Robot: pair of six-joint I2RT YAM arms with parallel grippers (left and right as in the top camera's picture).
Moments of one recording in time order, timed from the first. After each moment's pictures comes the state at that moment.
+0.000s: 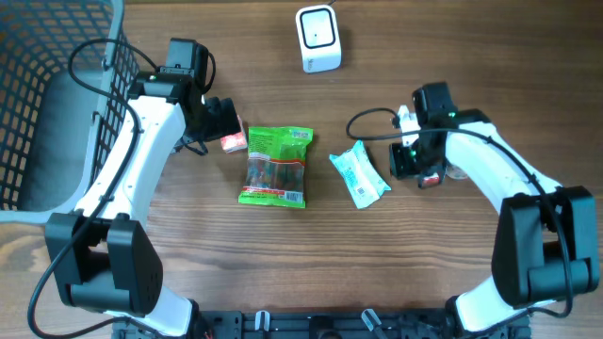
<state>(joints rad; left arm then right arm) -0.13 1.73 1.41 -1.03 -0.06 -0.43 0.16 1.75 1.03 -0.75 -0.18 0.04</state>
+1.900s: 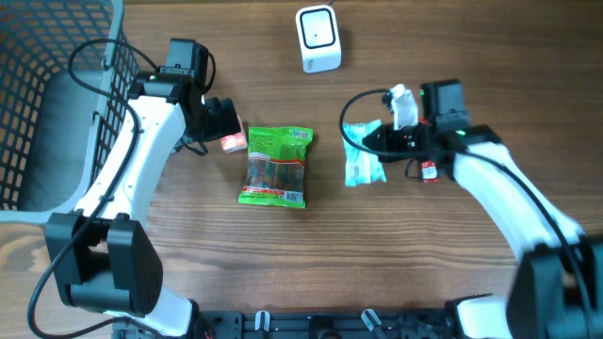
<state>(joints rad) -0.13 1.73 1.41 -1.03 -0.06 -0.43 0.18 1.54 0.98 -0.44 -0.52 0.07</state>
